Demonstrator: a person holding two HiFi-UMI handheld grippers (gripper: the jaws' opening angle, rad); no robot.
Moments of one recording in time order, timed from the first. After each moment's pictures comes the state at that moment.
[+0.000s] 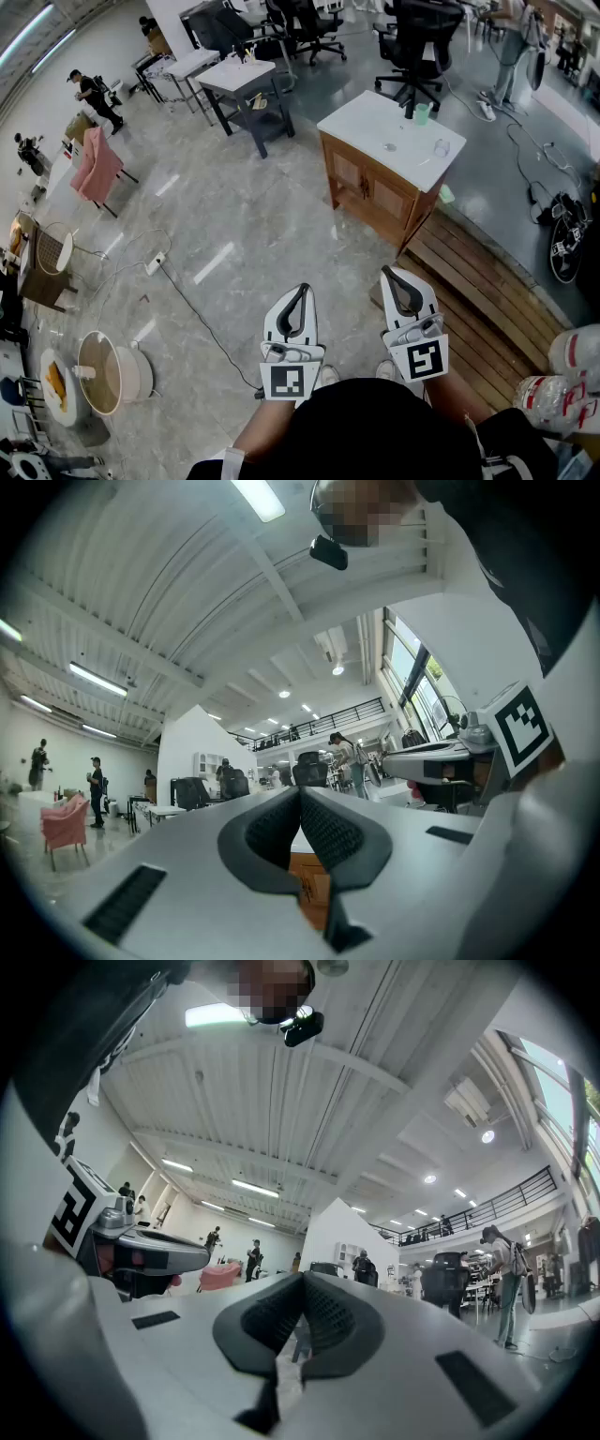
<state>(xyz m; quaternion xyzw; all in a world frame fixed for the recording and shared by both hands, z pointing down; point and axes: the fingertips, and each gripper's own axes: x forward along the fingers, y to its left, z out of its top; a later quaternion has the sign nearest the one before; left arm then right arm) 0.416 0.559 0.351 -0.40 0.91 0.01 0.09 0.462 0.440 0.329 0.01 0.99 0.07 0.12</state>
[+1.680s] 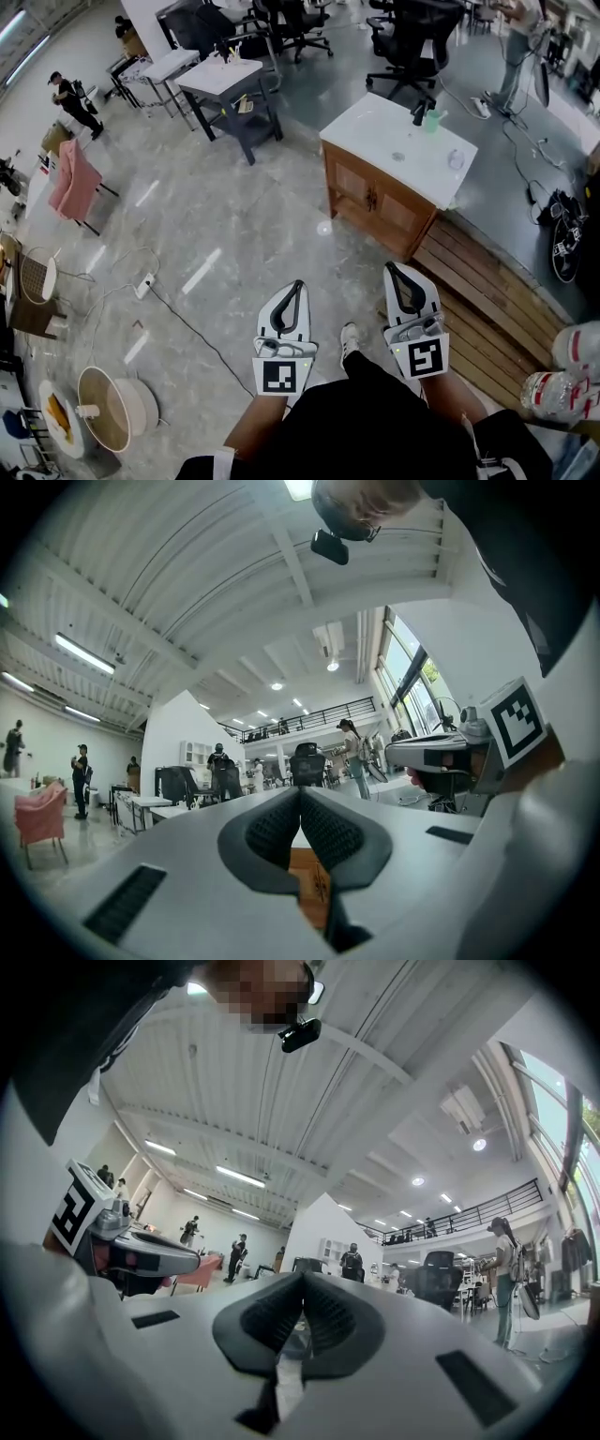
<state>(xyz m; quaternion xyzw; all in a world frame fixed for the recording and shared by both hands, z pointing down) 0.194 0.569 0.383 -0.44 0.89 0.01 0.08 0.258 0.441 0.354 -0.05 0.99 0.08 0.11</state>
